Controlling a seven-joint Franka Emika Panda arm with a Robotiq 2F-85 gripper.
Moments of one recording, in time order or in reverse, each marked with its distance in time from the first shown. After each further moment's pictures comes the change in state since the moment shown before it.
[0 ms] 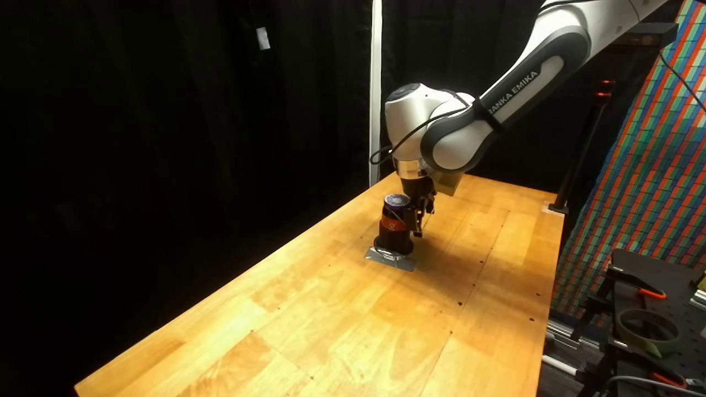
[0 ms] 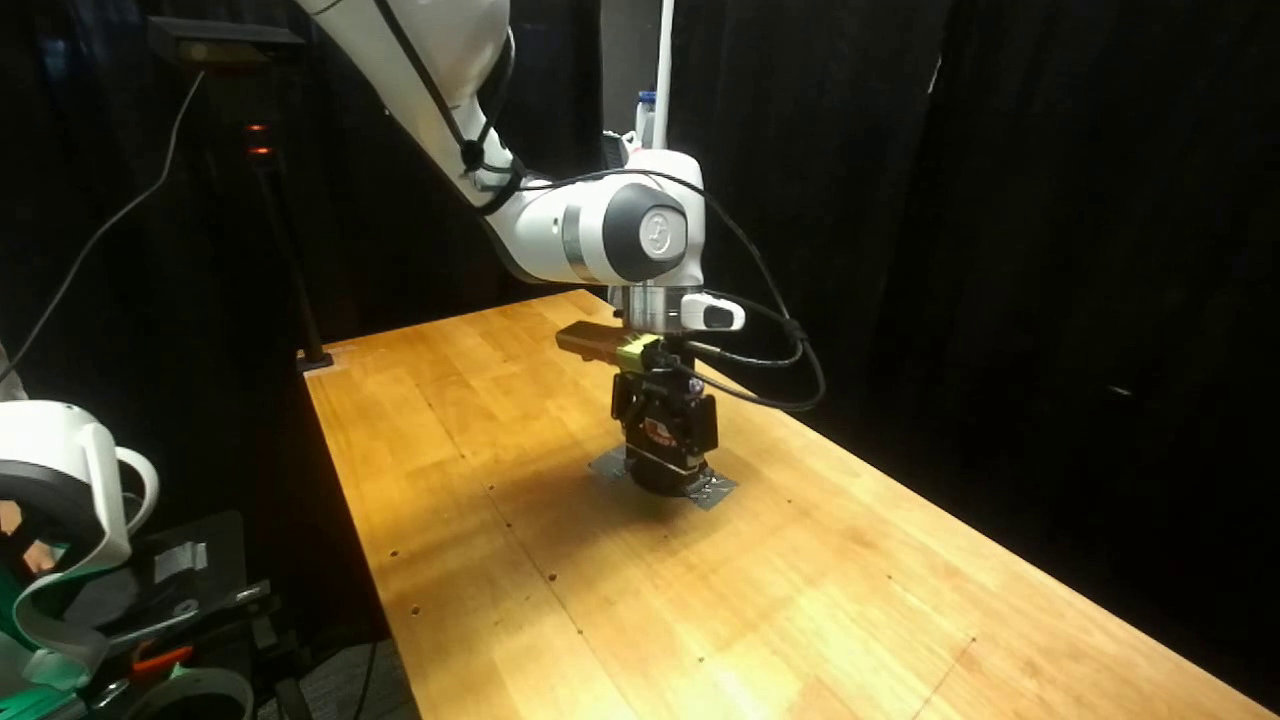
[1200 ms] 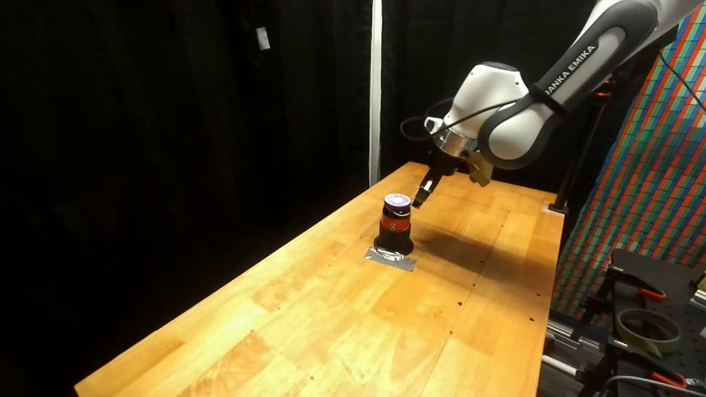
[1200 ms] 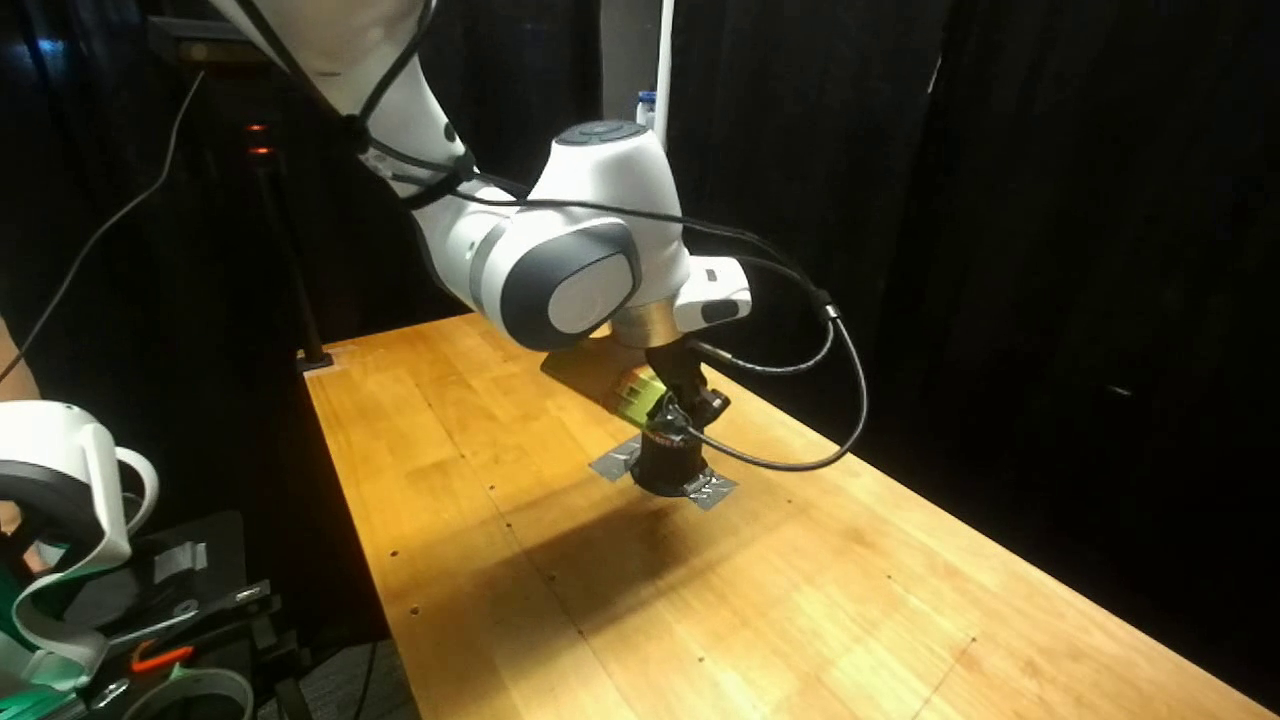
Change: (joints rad) arm -0.213 -0.231 0.115 -0.437 0.219 0.767 -0.342
